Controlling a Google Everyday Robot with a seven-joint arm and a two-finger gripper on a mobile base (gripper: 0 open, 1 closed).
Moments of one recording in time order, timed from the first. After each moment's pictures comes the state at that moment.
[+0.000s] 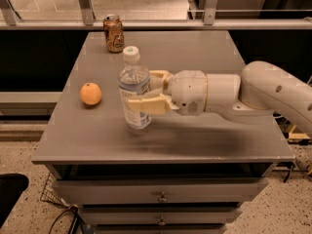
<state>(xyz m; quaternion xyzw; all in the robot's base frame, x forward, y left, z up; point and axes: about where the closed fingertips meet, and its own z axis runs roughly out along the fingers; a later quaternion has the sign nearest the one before) 0.488 0.031 0.925 -0.49 0.53 0.43 0.53</state>
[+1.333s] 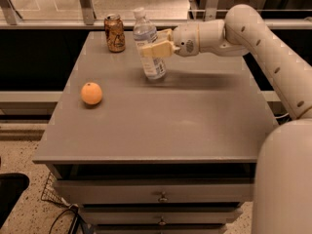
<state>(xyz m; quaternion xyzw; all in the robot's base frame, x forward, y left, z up) 0.702 -0.007 0.915 -0.49 0.61 0.41 0.47</state>
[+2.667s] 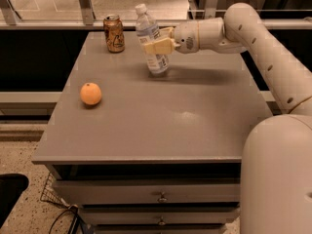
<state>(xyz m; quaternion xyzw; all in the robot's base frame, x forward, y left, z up) 0.732 -0.012 0.913 -0.48 0.62 0.40 0.47</state>
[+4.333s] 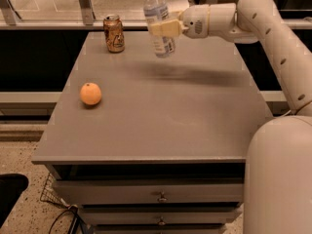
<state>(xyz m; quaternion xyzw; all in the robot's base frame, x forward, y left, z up) 0.745 -0.033 0.970 -0.44 0.61 0.40 0.52</state>
